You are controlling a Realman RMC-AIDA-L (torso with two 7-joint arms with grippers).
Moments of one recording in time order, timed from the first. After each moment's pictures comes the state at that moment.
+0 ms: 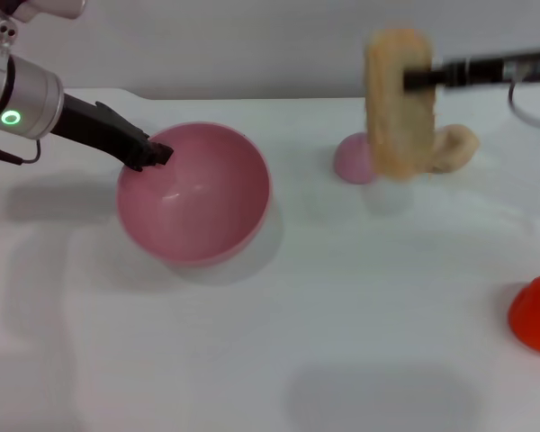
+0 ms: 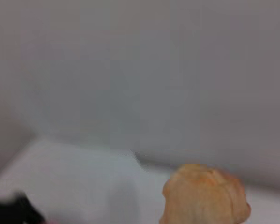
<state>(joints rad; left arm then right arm) -0.79 -1.95 1.03 0.86 2.37 1.33 -2.09 0.62 2.07 -0.96 -1.22 0.94 1.34 -0.66</state>
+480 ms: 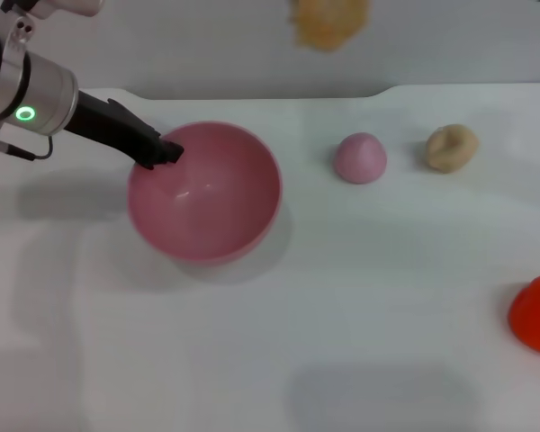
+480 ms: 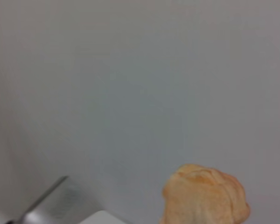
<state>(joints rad) -0.81 -1.97 1.04 0.86 2.39 1.32 -2.10 0.65 2.07 -1.10 -1.48 1.17 1.26 -0.71</state>
